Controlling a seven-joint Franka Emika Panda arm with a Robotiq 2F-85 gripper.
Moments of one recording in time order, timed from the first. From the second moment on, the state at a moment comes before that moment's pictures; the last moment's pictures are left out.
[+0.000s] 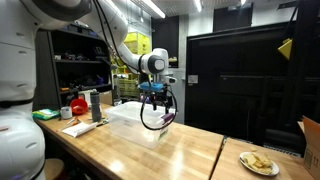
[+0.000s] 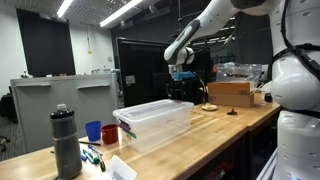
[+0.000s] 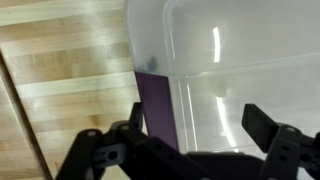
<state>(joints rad) -0.08 0.10 -0.02 -2.03 -0.01 2.16 0.08</state>
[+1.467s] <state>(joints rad) -0.10 0.27 -0.06 -1.82 0.02 2.10 0.07</state>
